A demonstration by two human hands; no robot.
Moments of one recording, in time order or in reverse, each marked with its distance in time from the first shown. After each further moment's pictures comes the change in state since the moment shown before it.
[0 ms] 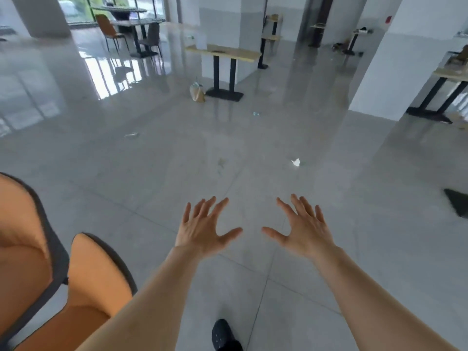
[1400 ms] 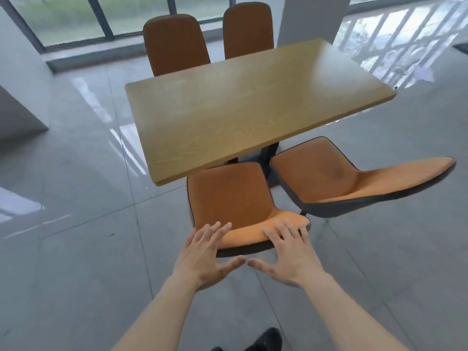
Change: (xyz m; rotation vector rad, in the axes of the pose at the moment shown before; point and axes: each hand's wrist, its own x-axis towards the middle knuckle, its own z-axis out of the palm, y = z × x) left_hand 0.000 -0.141 0.119 -0.455 0.634 -2.131; right_hand 0.267 -0.486 0.210 -0.668 -0.541 -2.269
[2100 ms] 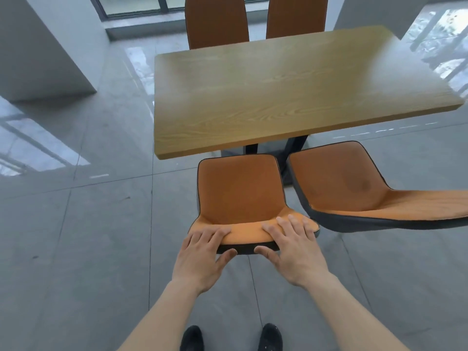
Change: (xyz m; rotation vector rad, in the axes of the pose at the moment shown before) left_hand 0.004 0.084 0.058 -0.040 0.128 -0.249; right_hand 0.034 0.095 -0.003 -0.127 -0.002 -0.245
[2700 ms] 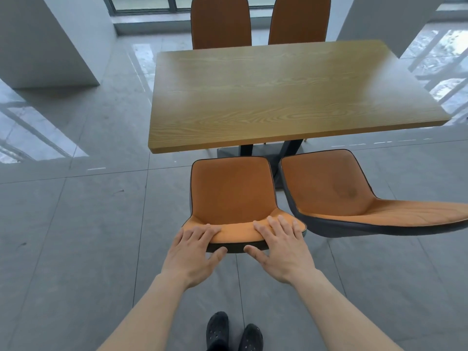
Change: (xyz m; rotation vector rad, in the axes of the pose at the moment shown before) left_hand -0.008 0.027 0.006 -0.041 -0.039 -0.050; right_hand -0.013 0.024 -0.010 0.008 -0.036 -0.038
